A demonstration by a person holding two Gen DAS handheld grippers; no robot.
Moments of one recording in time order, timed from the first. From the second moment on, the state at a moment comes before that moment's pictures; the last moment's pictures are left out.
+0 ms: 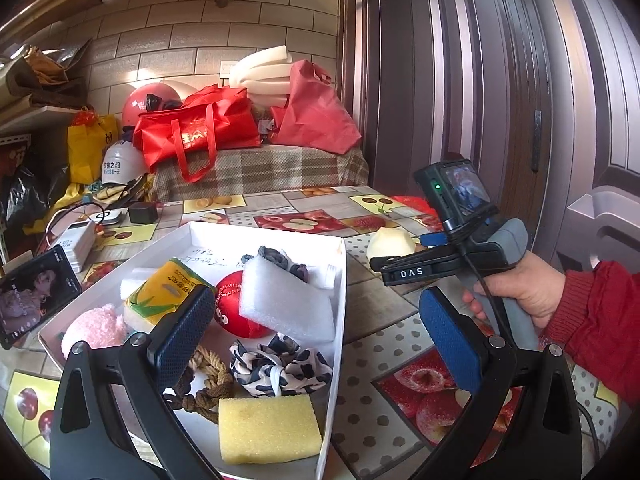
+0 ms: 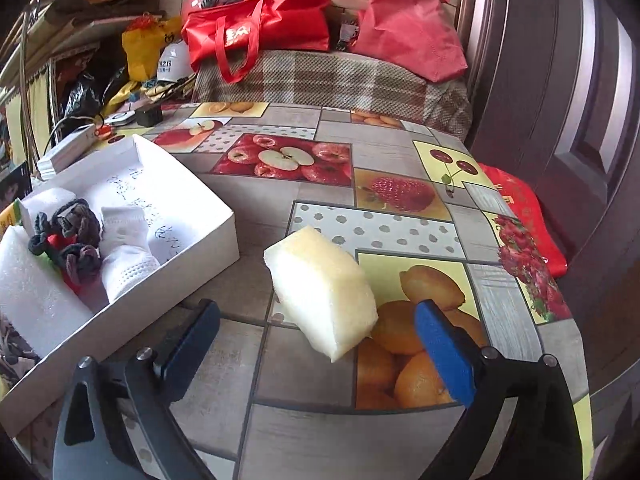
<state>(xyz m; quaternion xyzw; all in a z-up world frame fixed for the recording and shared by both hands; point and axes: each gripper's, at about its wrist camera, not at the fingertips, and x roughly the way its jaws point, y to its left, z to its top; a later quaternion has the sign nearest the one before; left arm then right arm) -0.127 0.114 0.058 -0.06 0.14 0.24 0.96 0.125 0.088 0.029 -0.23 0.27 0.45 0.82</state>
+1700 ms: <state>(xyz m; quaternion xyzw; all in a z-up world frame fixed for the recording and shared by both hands) -0.178 0.170 0.055 -0.06 0.14 0.33 0.93 -0.006 -0.025 0.062 -0.08 0.15 0.53 0.83</state>
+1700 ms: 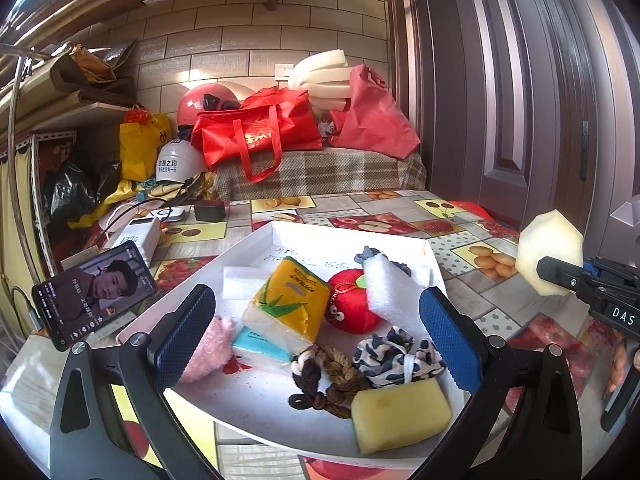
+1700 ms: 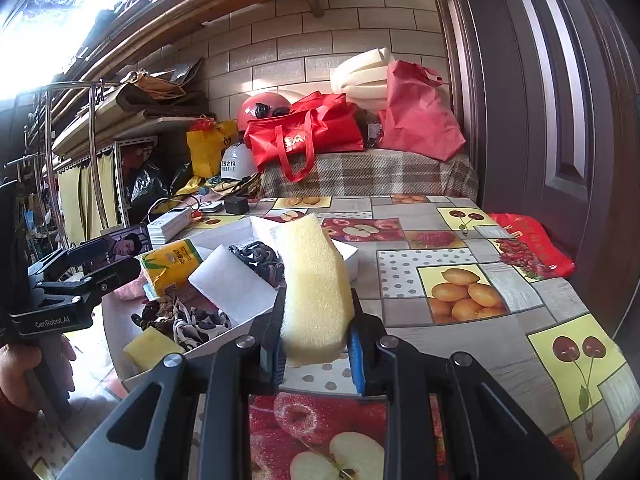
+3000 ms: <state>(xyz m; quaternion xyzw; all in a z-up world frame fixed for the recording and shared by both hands) -0.202 0.197 0.051 -0.09 0.14 0.37 0.92 -0.024 0.143 0.045 -0.22 0.18 0.57 0.77</state>
